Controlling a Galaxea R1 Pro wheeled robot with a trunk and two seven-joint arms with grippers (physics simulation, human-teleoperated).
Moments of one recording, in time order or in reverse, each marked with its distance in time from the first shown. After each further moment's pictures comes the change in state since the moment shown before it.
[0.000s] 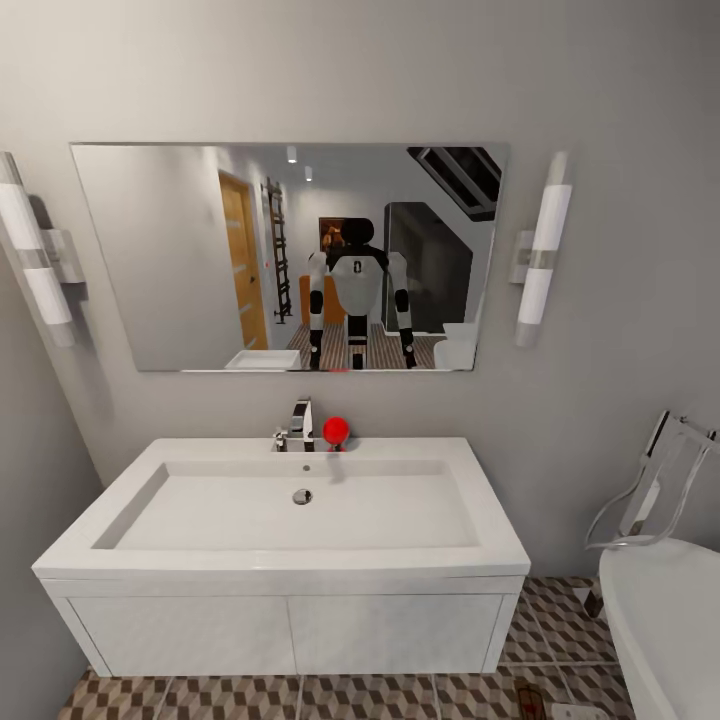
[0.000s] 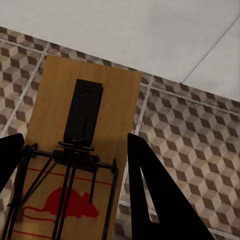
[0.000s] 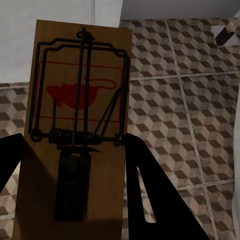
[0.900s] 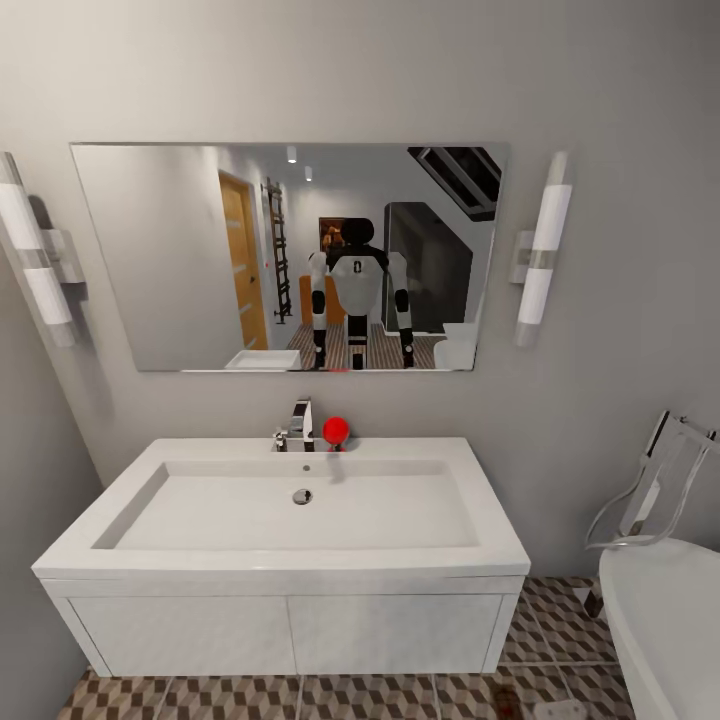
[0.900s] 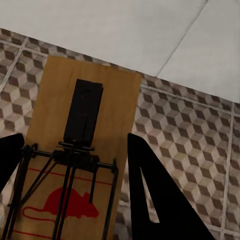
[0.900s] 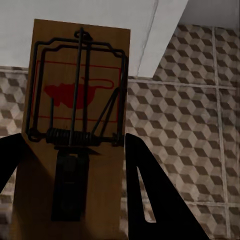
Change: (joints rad) left arm -0.002 -0.050 -0.009 -0.004 -0.004 0.004 -0.003; right arm 0.000 -0.002 0.001 -0.001 0.110 -0.001 0.135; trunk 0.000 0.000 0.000
